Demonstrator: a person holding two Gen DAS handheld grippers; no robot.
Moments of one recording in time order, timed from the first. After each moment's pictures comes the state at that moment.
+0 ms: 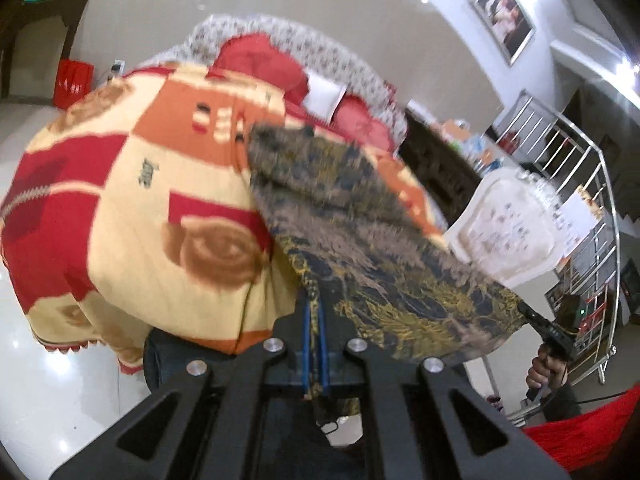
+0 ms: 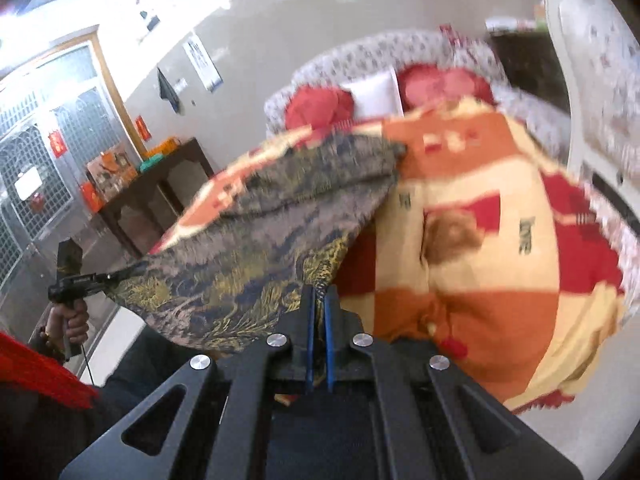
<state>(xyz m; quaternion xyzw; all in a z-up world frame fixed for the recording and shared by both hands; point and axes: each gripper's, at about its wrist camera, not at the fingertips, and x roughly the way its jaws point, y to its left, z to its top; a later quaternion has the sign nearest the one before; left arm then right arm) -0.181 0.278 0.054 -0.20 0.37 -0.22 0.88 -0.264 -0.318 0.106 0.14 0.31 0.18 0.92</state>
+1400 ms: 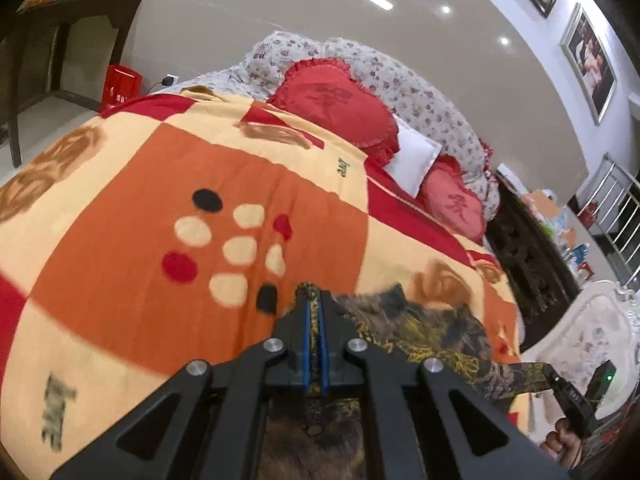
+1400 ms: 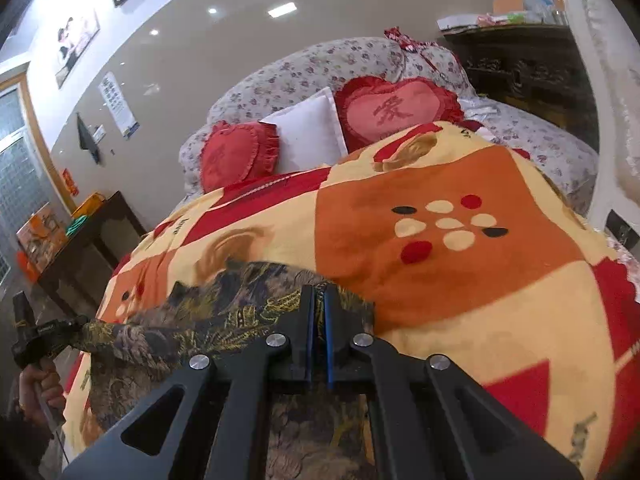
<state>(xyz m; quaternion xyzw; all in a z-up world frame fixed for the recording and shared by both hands) 0.163 0.235 0.016 -0.23 0.36 -0.06 0.90 0.069 -0.327 0.057 0.18 0.33 0.05 0.93</state>
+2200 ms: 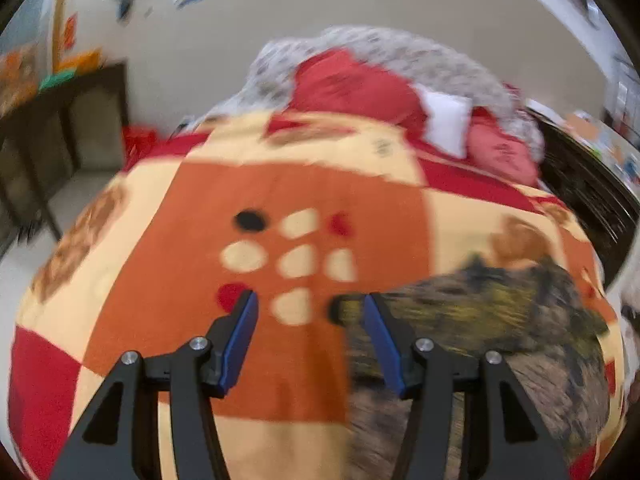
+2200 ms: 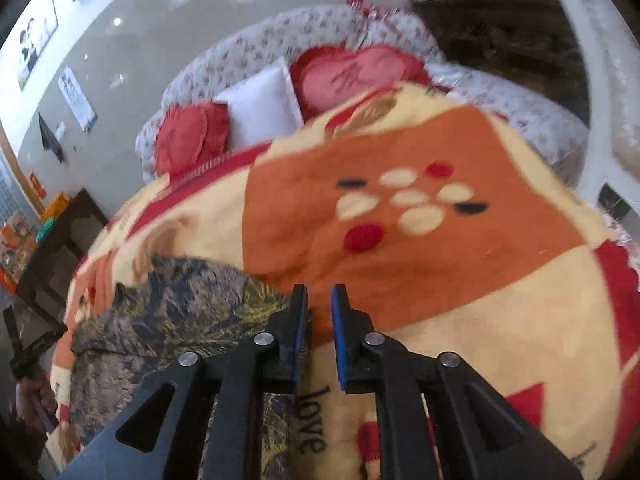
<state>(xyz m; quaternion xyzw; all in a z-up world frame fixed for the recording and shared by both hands) 0.152 0.213 0.006 -0.05 0.35 0.00 0.93 0.081 -0.367 0.029 0.19 0.36 -0.01 0.91</state>
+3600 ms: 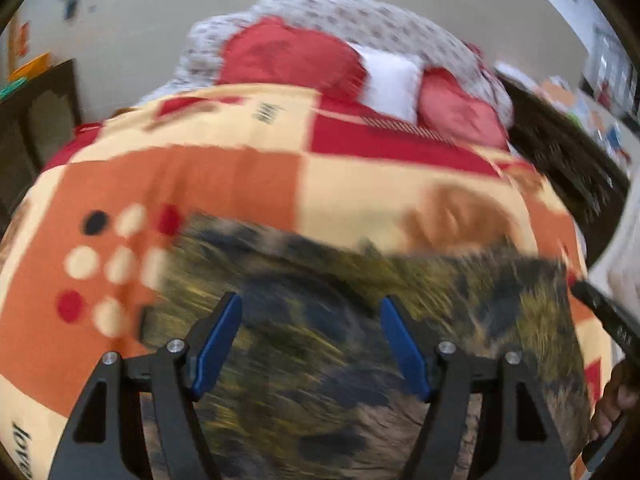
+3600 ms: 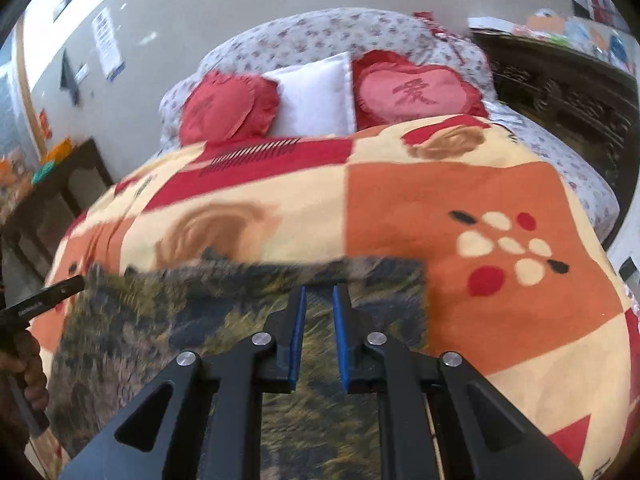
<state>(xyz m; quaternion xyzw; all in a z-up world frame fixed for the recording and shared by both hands) 0.211 0.095 -0.023 -0.03 0.41 -0.06 0.91 0.148 -0.227 0.027 0.06 0.38 0.03 0.92</state>
